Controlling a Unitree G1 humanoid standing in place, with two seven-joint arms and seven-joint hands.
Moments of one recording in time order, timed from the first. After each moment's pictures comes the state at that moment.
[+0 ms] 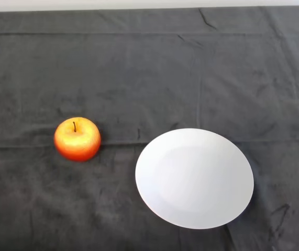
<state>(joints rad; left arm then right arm) -0.49 0.53 0.45 1.28 -0.73 -0.76 -0.24 -1.08 -0.57 -2.46 1.88 1.83 1.06 0.86</state>
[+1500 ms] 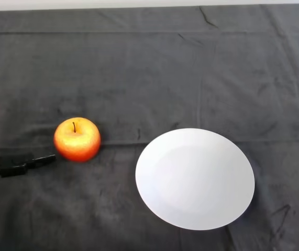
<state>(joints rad) -0.48 0.40 0.12 1.15 -0.25 -0.91 -0.11 -1.08 -0.57 -2.46 1.88 1.83 1.06 0.86</state>
